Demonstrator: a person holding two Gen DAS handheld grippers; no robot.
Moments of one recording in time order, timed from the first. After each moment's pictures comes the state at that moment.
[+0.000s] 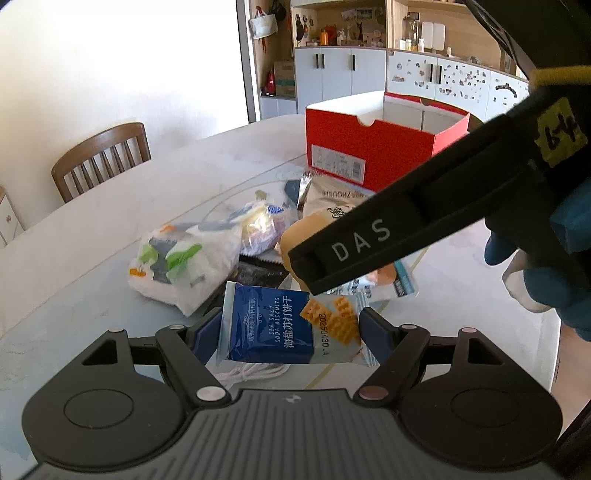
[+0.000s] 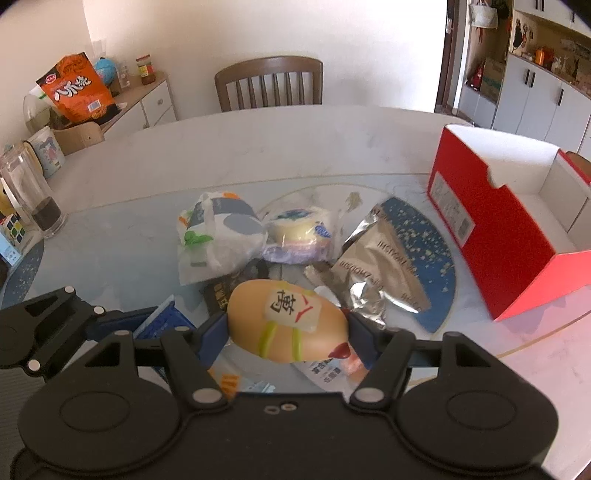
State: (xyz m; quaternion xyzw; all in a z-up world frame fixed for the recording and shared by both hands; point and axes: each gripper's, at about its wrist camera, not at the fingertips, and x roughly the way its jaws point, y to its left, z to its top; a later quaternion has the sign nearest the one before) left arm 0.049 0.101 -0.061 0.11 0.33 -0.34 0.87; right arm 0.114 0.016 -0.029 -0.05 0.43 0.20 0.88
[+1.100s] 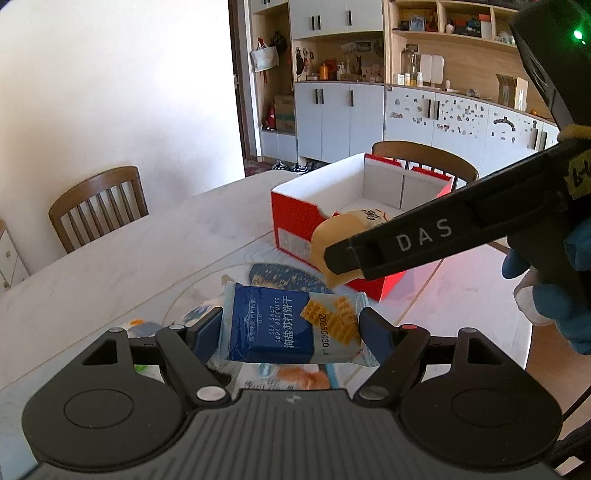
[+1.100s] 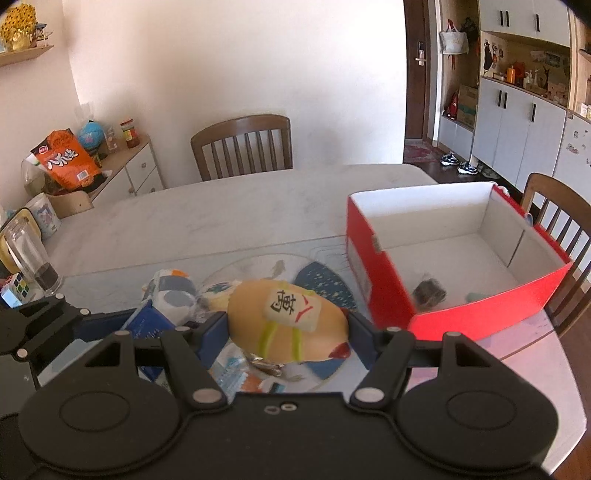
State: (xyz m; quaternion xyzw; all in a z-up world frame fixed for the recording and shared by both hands) left arm 0.045 0.028 0.019 0.08 0.29 -0.33 0.89; right arm 0.129 -0.096 0.037 -0.01 0.36 0.19 0.91
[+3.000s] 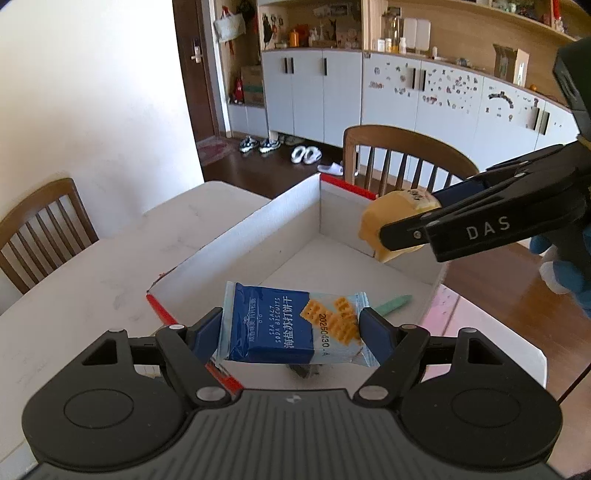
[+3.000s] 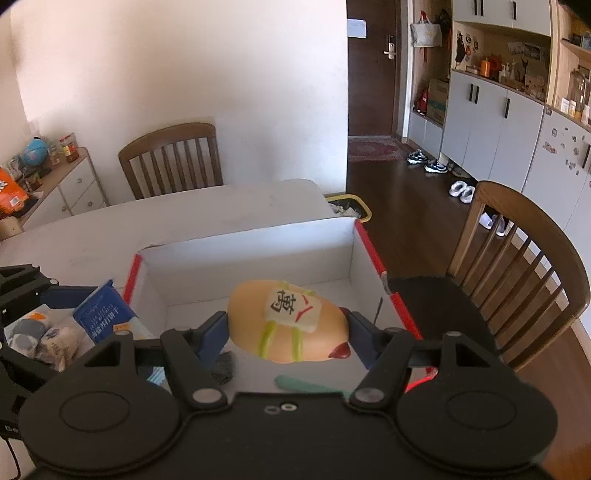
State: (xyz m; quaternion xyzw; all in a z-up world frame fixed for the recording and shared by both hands) left arm 0.170 -0.194 0.038 0.12 0.35 -0.36 0.86; right arm 0.297 -0.278 0.027 -0.02 0.38 0.16 0.91
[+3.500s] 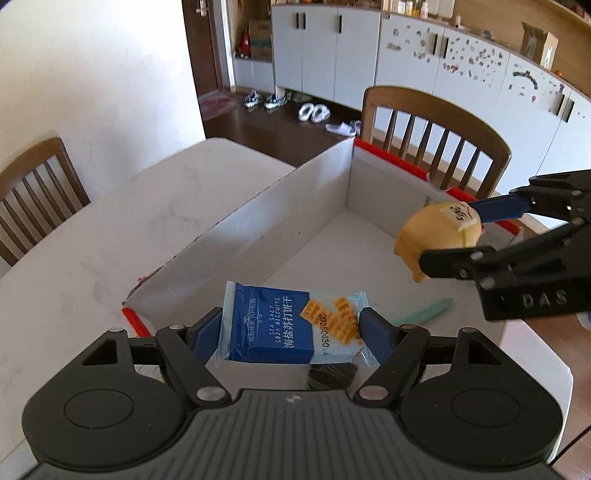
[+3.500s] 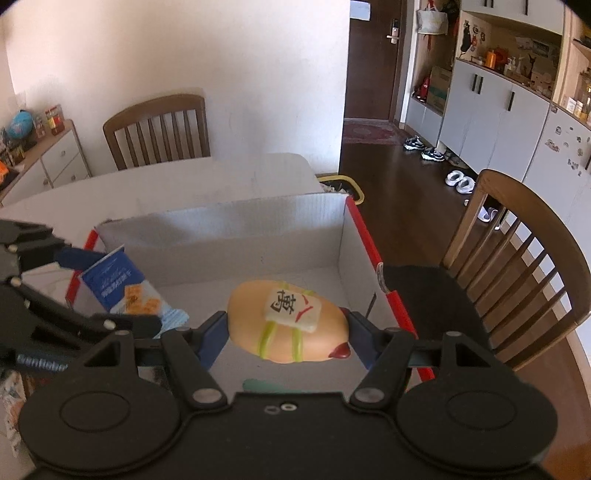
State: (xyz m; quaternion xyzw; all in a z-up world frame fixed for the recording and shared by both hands) left arm 0.238 -0.229 0.001 0.13 0.42 -0.34 0.83; right arm 0.329 -0.273 -0.011 -0.06 0.41 0.16 0.90
